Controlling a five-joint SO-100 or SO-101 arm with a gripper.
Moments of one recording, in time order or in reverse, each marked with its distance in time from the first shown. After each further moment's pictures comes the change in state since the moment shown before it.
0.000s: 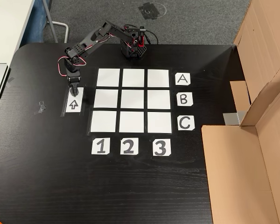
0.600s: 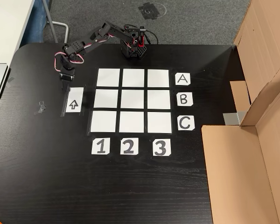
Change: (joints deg) arm 0.3 0.5 -9.1 0.0 20.7
